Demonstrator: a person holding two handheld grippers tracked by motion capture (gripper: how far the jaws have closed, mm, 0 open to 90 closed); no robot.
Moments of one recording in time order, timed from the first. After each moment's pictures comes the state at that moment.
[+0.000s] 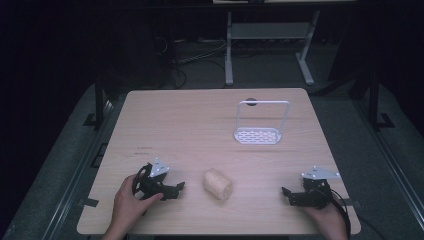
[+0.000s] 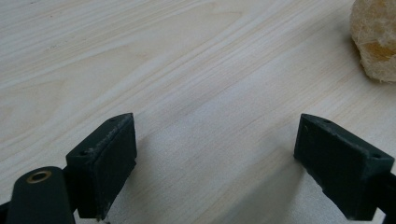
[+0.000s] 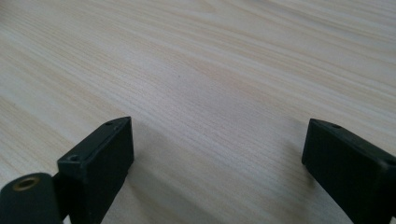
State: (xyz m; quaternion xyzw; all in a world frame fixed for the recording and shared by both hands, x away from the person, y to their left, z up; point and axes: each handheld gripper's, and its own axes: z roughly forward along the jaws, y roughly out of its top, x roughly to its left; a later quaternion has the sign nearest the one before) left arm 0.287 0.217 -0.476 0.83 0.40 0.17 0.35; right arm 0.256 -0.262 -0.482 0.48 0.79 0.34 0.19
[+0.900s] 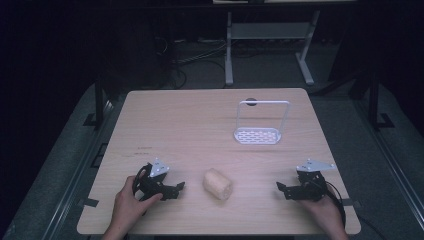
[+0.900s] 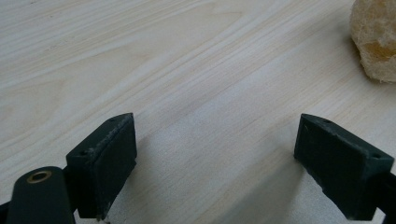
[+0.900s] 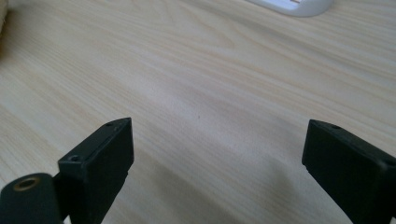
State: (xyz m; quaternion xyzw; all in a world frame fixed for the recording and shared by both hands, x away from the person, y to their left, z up) left arm 0.287 0.217 -0.476 0.83 0.40 0.17 0.35; right arm 0.272 -0.249 -0.467 0.46 0.80 0.35 0.17
